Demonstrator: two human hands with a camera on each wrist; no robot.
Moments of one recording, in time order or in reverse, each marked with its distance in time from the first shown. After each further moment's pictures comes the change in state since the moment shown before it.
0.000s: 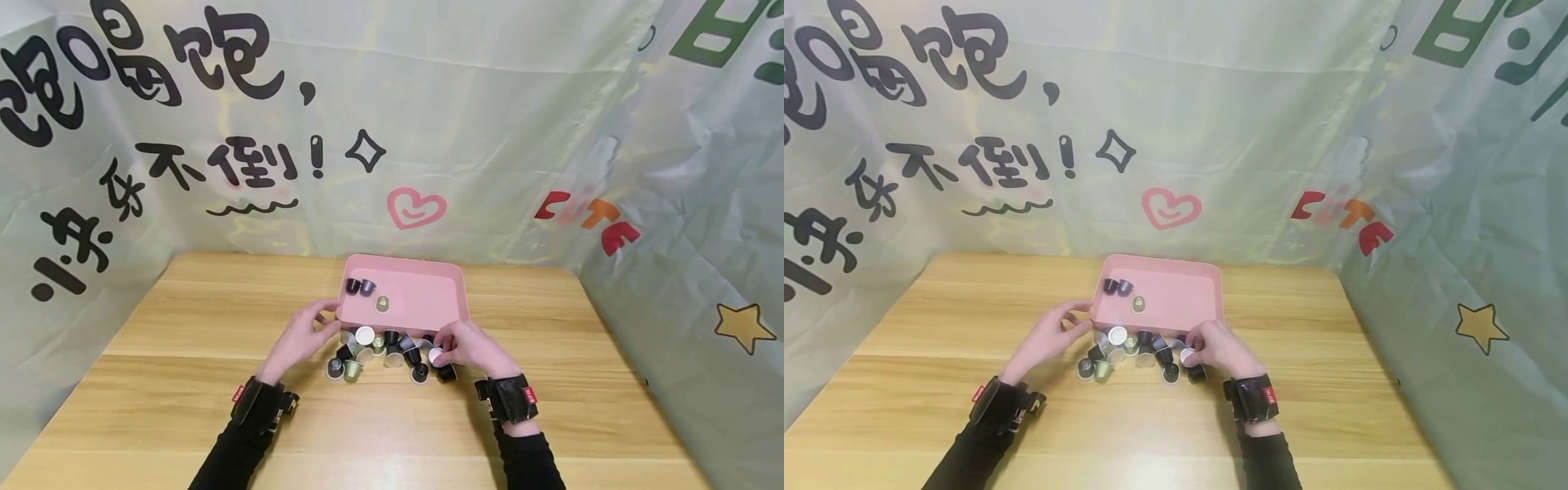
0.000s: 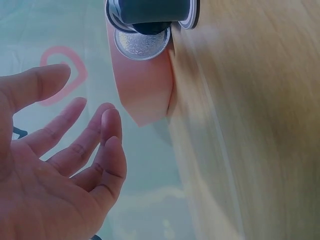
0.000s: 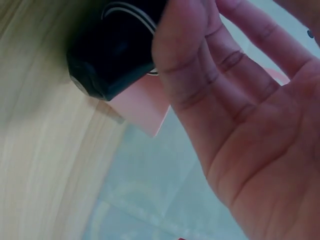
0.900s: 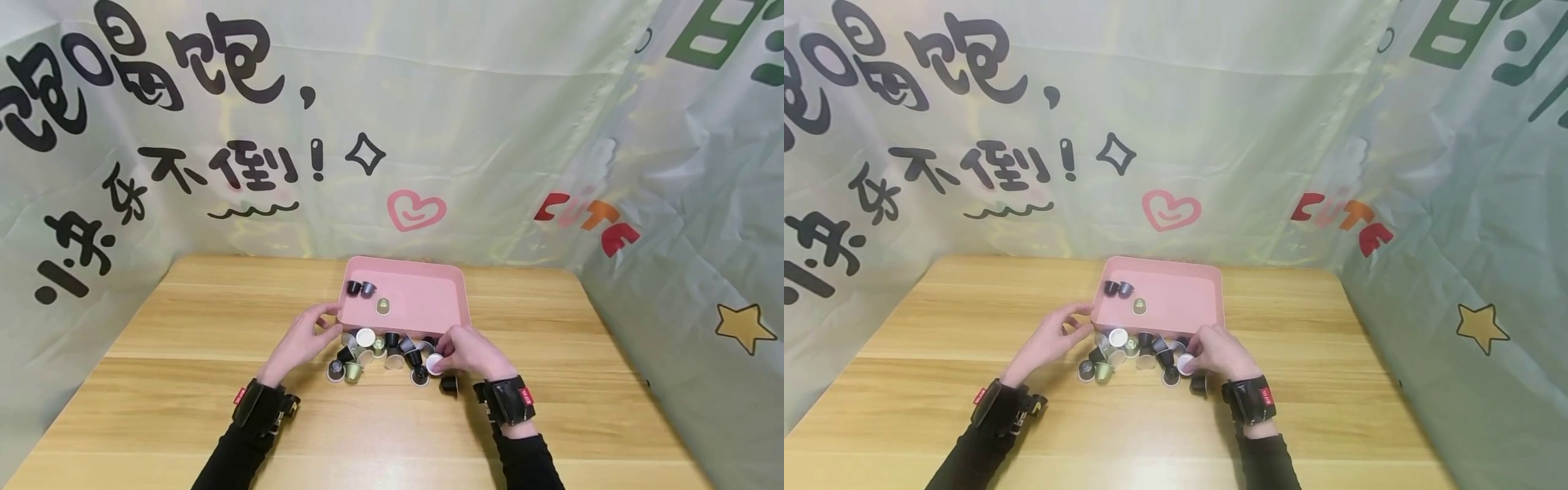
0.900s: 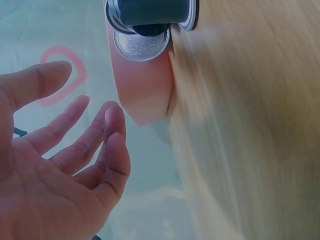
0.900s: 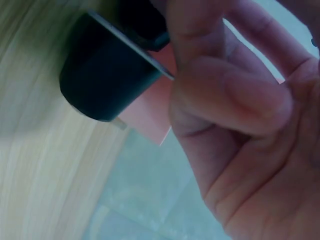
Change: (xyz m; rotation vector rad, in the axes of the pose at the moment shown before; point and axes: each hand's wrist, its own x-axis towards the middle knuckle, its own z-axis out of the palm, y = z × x) left_hand 0.001 -0.003 0.002 0.005 -0.015 0.013; right_hand -0.001 -0.006 0.007 0.061 -0.055 0.175
